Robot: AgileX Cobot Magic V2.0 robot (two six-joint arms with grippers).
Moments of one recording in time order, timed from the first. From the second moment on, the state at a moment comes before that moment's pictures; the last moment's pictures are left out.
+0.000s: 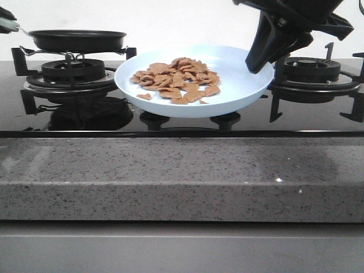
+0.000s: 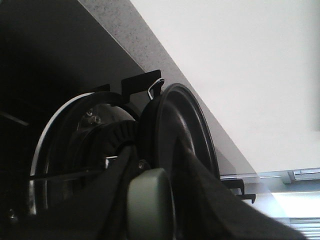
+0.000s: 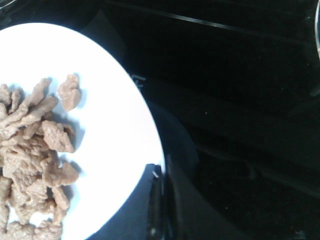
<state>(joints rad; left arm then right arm) 0.32 1.89 -1.43 -1.48 0.96 0.65 0.29 1.57 -1.23 0.42 0.67 -0.18</state>
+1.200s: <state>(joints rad) 0.12 1.37 -1.50 -0.43 1.02 0.36 0.29 1.57 -1.23 0.42 0.67 -0.18</state>
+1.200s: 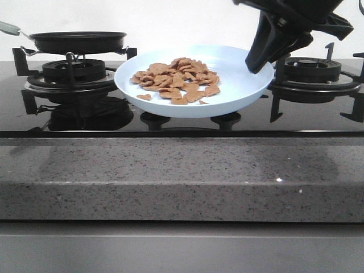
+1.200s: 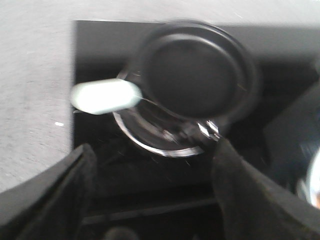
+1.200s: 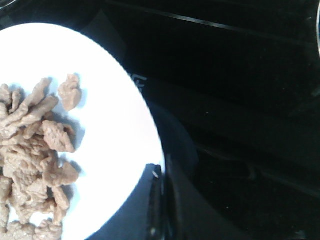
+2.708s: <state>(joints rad) -0.10 0.82 -0.90 -0.20 0.94 0.18 0.26 1.58 -1.39 0.42 0.74 -0.18</state>
